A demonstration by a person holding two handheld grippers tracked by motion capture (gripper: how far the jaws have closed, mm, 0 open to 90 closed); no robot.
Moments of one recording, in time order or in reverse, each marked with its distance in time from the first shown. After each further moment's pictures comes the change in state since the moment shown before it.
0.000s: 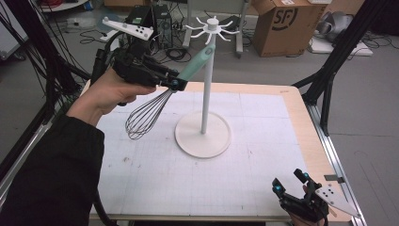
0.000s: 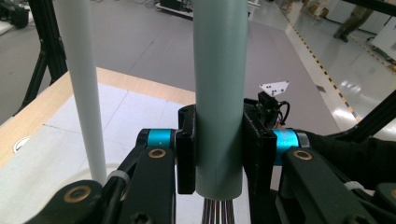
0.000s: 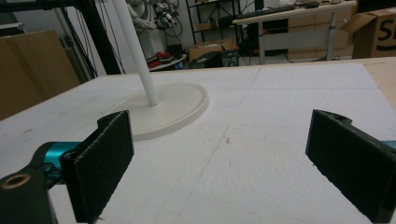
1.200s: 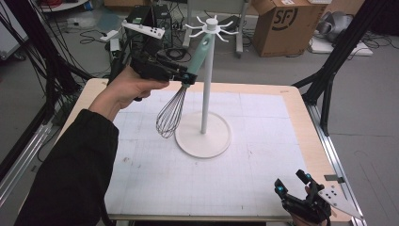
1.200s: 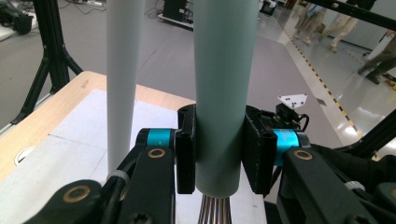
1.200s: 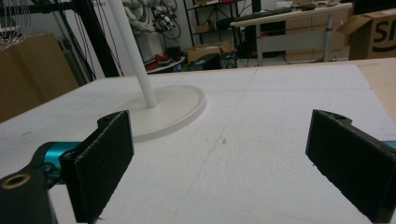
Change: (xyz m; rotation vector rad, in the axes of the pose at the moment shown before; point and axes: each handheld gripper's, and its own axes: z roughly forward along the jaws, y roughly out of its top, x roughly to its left) left arm 0.039 -0.007 0.028 -0.052 -0.005 -0.023; right arm -0.002 0.000 -0.005 -0.011 -0.006 0.003
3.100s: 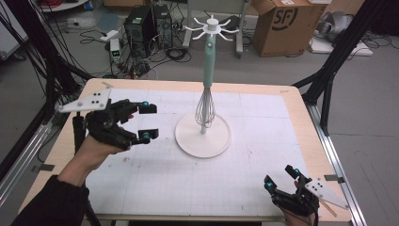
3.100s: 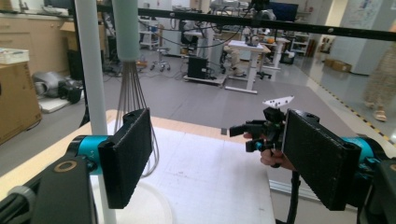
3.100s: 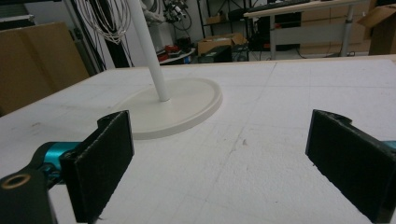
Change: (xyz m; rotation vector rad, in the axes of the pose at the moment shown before) left arm -0.086 -0.134 -0.051 -0.295 0.139 0.155; right arm 0.010 -0.002 0.025 0.035 0.047 -0.019
